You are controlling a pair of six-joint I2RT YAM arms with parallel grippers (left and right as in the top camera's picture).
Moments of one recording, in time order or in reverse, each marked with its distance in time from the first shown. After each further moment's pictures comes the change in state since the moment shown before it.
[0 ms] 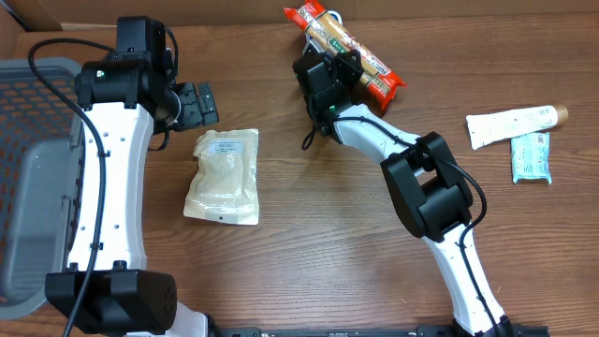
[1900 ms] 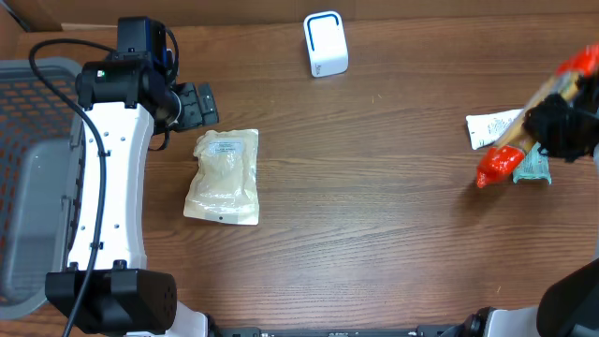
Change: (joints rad) left arm 0.000 0.001 -0.003 0.000 0.000 0.000; right arm -0.926 -0.863 -0.452 -0.950 -1.182 1.177
